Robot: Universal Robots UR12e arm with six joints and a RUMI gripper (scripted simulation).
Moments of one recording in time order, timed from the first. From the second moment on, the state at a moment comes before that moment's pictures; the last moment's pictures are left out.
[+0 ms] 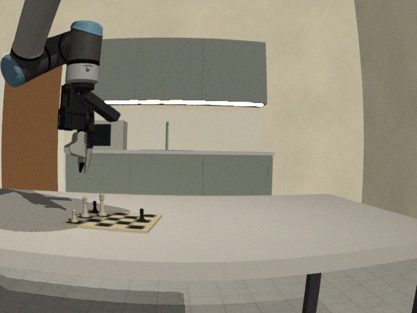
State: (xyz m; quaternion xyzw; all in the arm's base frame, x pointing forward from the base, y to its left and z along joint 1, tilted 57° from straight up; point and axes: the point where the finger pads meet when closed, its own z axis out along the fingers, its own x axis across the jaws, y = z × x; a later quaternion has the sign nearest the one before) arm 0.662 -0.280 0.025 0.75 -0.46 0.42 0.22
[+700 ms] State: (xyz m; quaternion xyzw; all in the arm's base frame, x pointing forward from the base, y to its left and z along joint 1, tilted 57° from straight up) arm 0.662 -0.281 0.025 0.75 -0.46 0.42 0.22
